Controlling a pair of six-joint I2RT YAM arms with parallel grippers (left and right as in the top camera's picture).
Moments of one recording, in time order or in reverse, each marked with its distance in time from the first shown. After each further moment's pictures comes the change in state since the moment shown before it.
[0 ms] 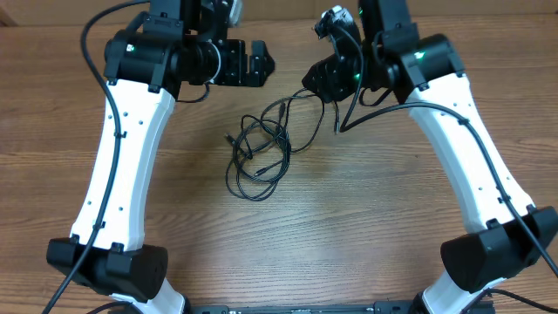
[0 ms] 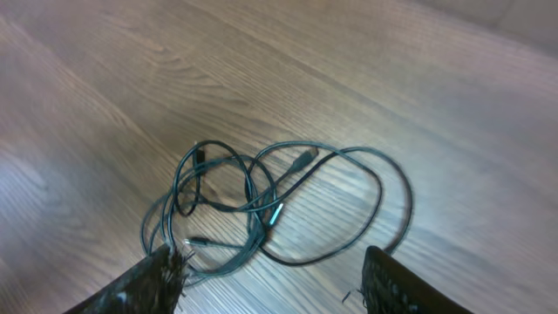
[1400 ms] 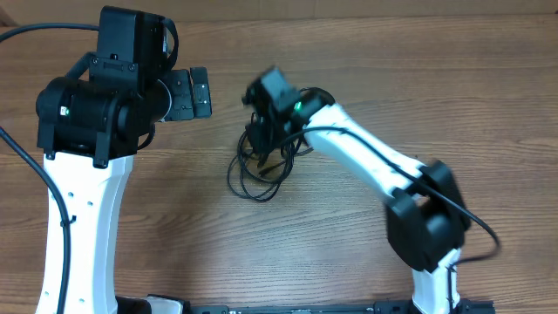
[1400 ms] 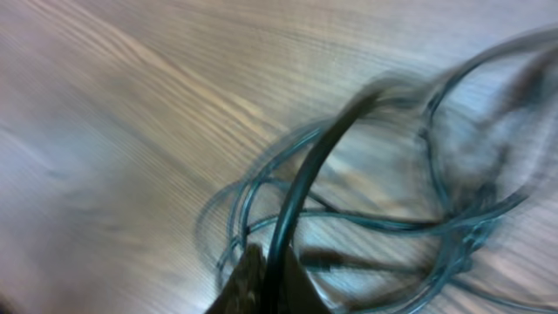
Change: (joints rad) left arm 0.000 -0.243 0.010 -0.288 -0.517 -0.075; right arm 0.312 0.211 -0.093 0.135 0.095 0.362
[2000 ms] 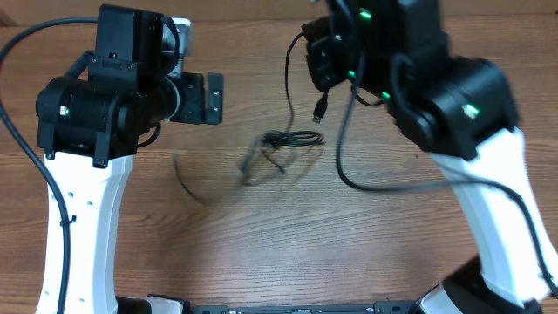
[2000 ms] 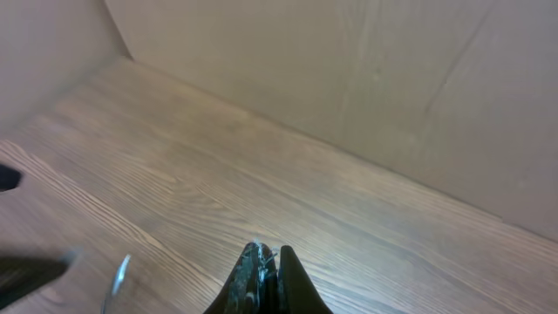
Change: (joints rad) left arm 0.000 0.000 0.000 0.038 0.255 0.203; right arm -0.073 -0.293 0.536 -0.262 0.295 -0.190
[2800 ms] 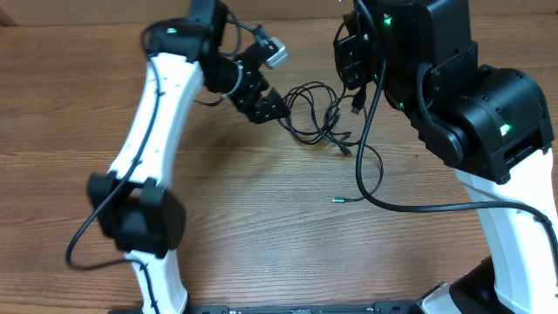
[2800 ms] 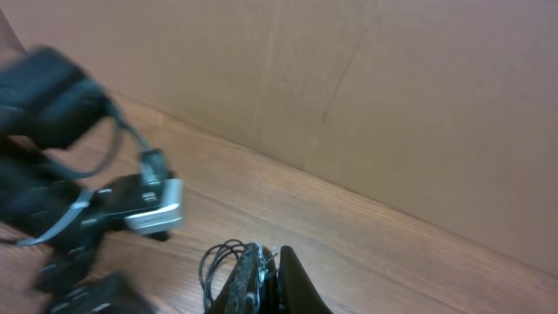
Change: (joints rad) left arm -0.026 0.514 -0.006 0.138 0.616 0.662; right arm -0.003 -0.058 0.058 -0.094 0.233 -0.080
